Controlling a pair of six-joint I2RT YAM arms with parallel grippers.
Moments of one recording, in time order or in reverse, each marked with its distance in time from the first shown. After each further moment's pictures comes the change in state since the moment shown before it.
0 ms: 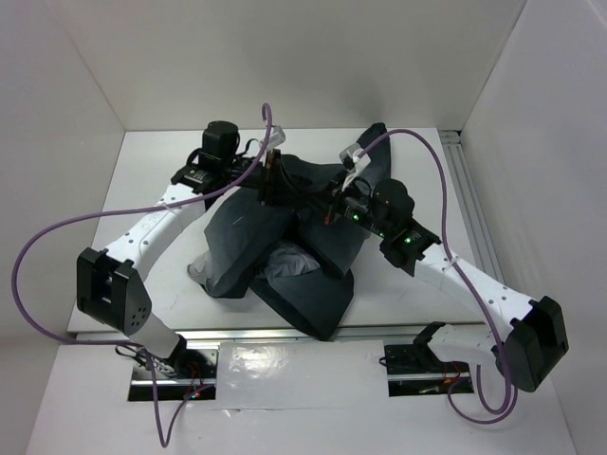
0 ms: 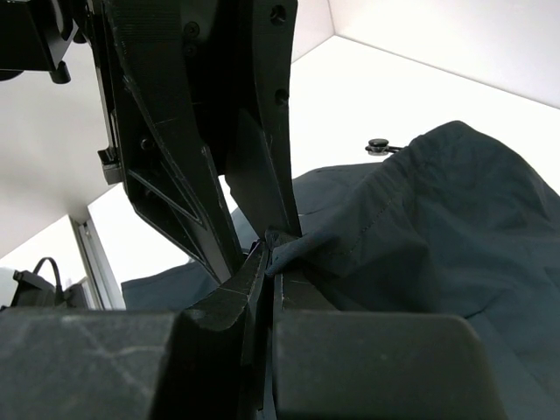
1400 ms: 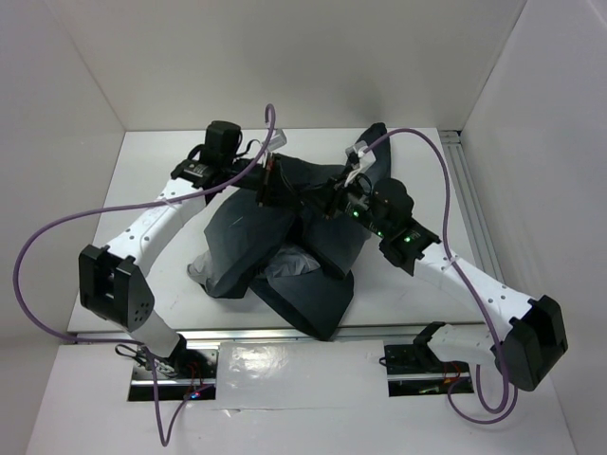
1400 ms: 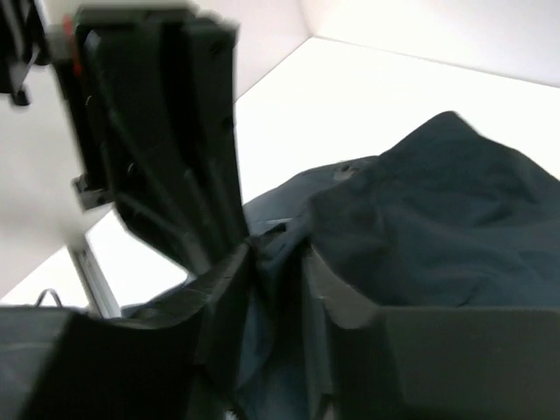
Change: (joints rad) left arm 0.011 0.028 0.062 -0.199 0.001 0.108; right arm -0.003 0.008 0.001 -0.006 0.070 0.079
